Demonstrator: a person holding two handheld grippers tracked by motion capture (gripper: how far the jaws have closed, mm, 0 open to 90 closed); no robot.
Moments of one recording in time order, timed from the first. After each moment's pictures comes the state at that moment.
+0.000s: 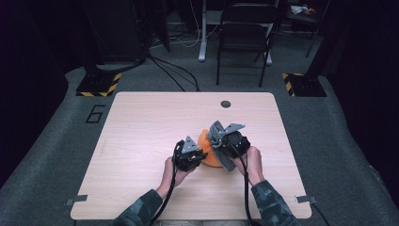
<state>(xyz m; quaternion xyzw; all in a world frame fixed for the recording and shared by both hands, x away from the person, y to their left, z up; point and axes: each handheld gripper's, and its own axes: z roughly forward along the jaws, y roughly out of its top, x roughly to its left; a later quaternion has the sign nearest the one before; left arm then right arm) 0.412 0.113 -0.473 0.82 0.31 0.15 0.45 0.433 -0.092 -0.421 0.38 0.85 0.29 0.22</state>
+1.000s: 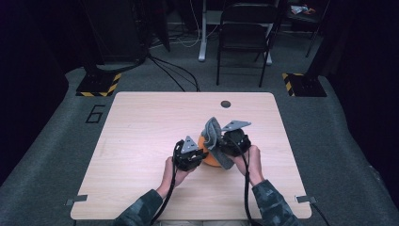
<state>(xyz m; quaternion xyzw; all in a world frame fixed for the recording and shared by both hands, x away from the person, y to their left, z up) 0.410 0.112 -0.472 0.82 0.31 0.15 0.46 0.421 -0.078 -0.402 0.37 0.84 0.36 0.19</state>
